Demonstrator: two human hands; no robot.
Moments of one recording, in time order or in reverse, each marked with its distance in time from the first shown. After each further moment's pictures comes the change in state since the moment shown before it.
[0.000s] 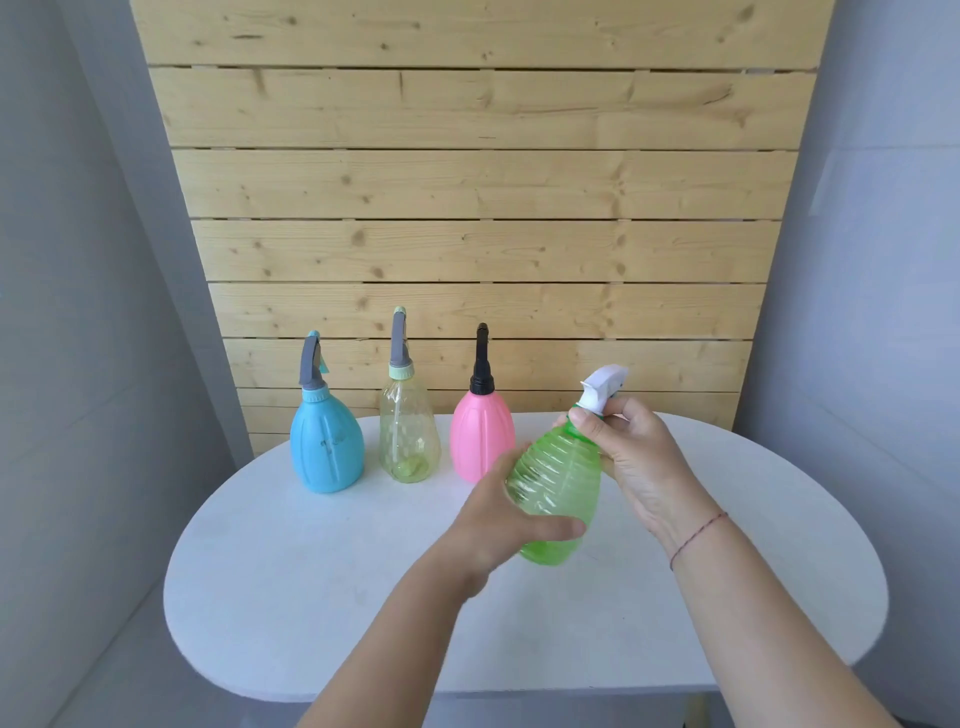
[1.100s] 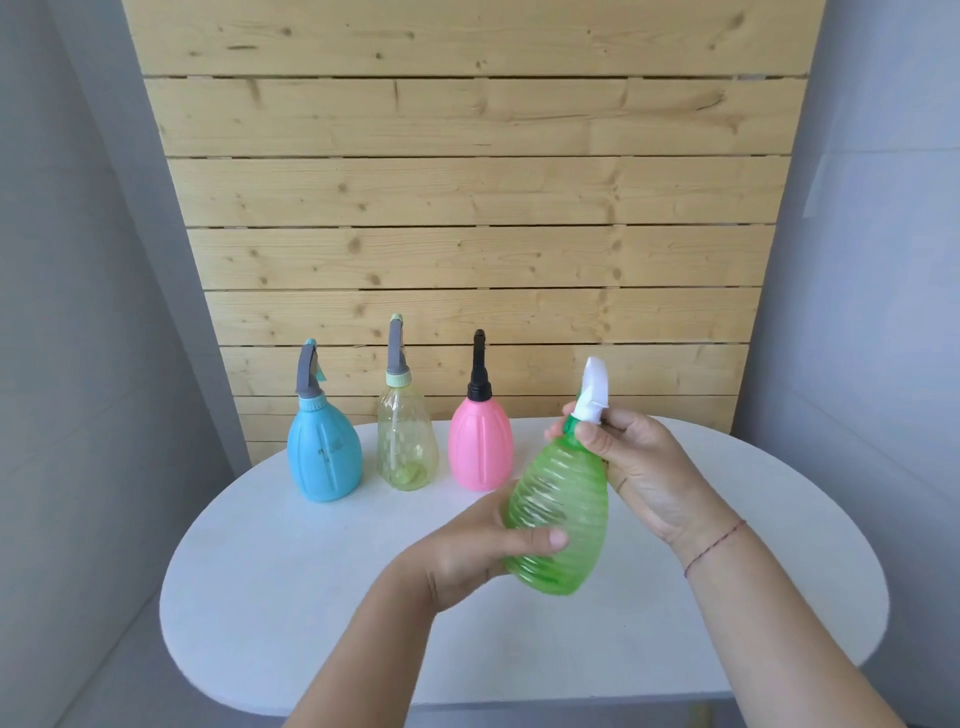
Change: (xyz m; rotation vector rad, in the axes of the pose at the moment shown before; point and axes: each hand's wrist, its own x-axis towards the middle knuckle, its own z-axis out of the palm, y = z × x) left_hand -0.007 0.002 -0.019 -0.113 -0.426 -0.027; right_hand -0.003 -0.006 -0.010 0.144 -0.243 -0.002
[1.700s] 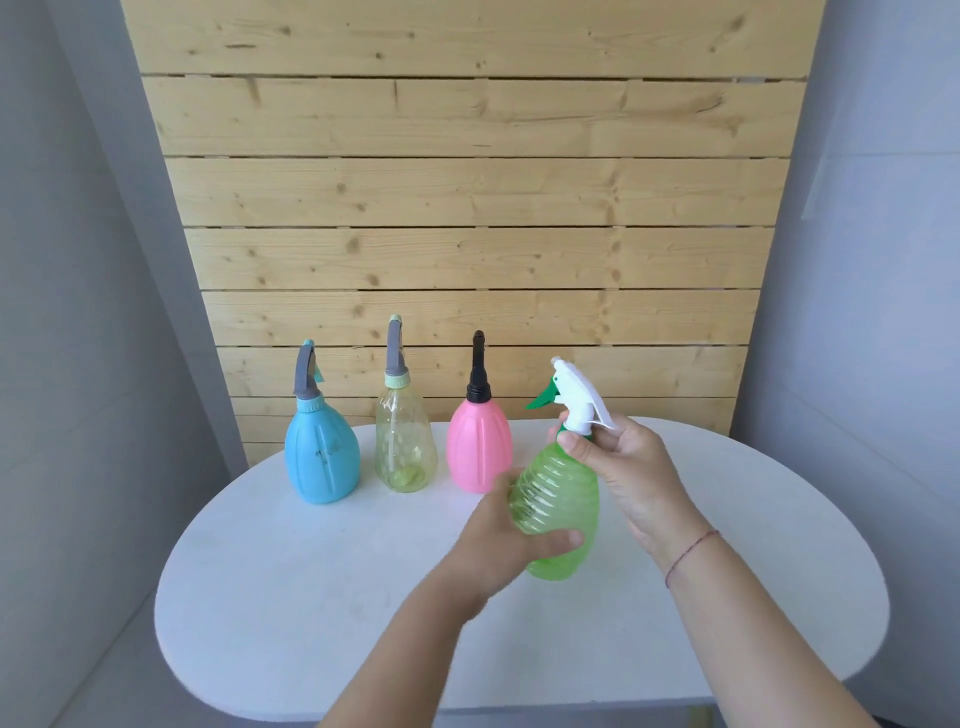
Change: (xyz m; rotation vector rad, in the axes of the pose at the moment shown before) left_hand 0.016 -0.017 0.015 0.116 0.421 0.017; right_hand 0.002 0.013 0.012 -0.231 0.219 -0.053
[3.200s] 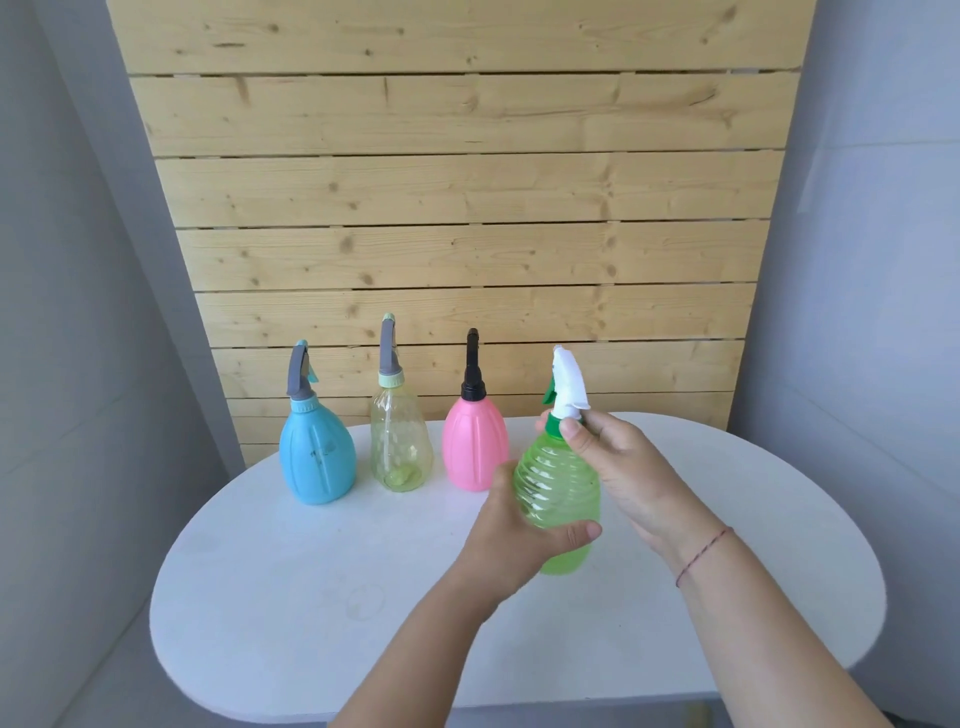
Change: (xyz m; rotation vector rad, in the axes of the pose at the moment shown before) left_hand -0.002 0.006 0.016 0.085 0.075 0.058; right_hand -0.006 -0.012 -0.002 -0.208 -0.170 -0.005
